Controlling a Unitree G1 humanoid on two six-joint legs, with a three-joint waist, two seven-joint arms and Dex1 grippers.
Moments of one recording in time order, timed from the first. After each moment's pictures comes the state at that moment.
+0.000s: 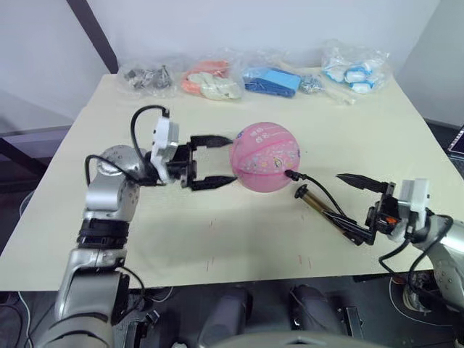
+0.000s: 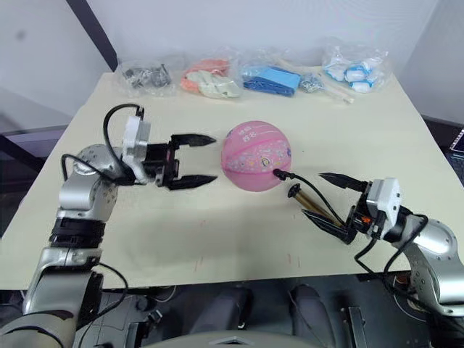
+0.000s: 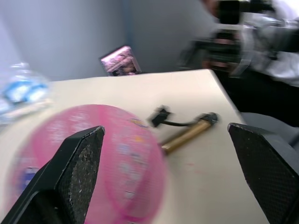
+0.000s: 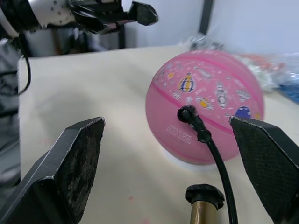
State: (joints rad) left arm -0.66 0.60 0.03 0.26 -0.47 0.12 -1.36; right arm 0.09 -0.56 -0.21 -0.38 0.58 0.10 1.03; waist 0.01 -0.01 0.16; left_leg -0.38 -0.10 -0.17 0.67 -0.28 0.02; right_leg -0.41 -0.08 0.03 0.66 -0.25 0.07
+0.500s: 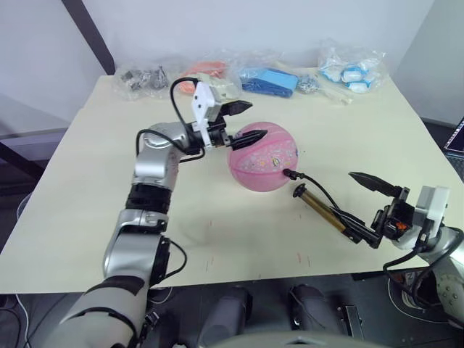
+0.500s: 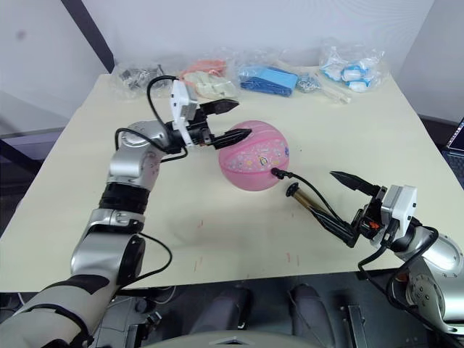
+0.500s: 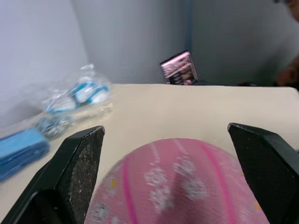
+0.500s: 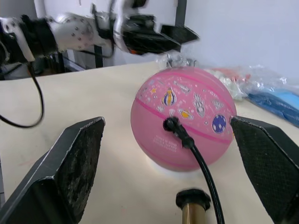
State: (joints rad) left arm -0.91 0.38 -0.02 0.55 -0.30 0.08 -1.11; right arm 0.13 -0.52 -0.22 -0.42 0.60 0.06 0.97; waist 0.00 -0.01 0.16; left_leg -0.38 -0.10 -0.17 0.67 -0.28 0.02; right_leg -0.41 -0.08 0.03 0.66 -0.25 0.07
